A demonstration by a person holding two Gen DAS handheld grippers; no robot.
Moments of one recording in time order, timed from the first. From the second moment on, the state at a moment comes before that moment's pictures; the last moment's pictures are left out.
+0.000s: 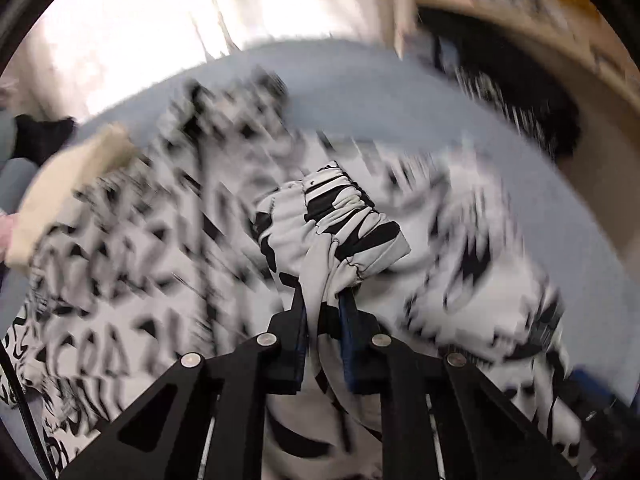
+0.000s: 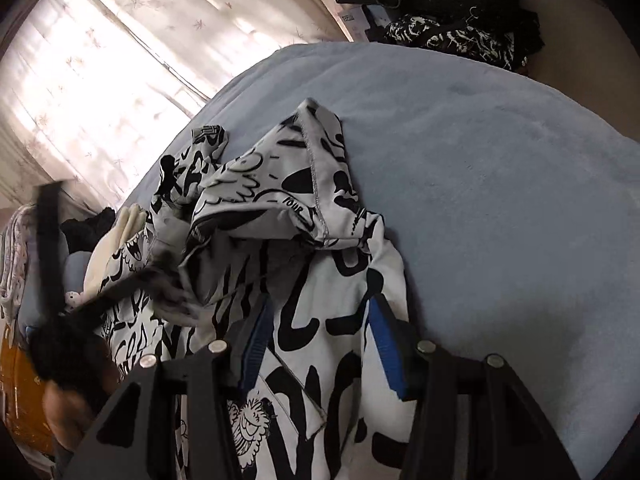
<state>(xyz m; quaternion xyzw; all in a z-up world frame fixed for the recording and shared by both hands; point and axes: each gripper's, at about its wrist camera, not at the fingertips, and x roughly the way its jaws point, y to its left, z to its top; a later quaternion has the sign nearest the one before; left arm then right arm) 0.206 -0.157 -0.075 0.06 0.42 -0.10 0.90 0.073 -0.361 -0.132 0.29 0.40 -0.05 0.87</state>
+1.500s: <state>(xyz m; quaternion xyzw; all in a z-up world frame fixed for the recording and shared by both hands) 0.325 0.009 -0.149 0.00 0.46 -0.08 0.89 0.315 -0.418 -0.161 0.18 0.47 -0.06 0.86</state>
